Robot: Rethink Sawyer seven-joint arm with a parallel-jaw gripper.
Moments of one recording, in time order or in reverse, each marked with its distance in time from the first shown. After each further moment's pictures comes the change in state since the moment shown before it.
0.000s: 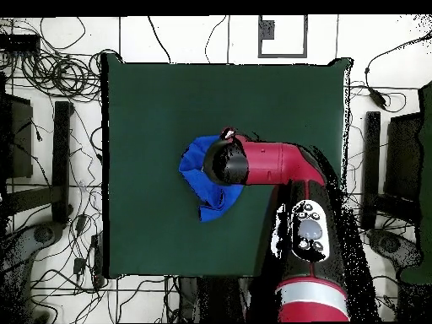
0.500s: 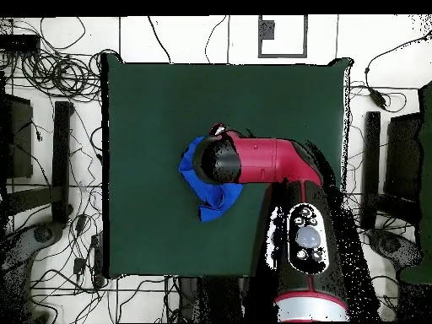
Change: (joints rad) arm 0.001 -0.074 0.041 0.014 0.000 0.055 0.000
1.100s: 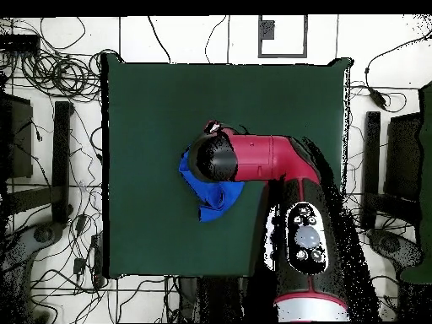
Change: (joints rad) arm -0.007 -0.009 0.030 0.000 -0.001 0.015 0.000
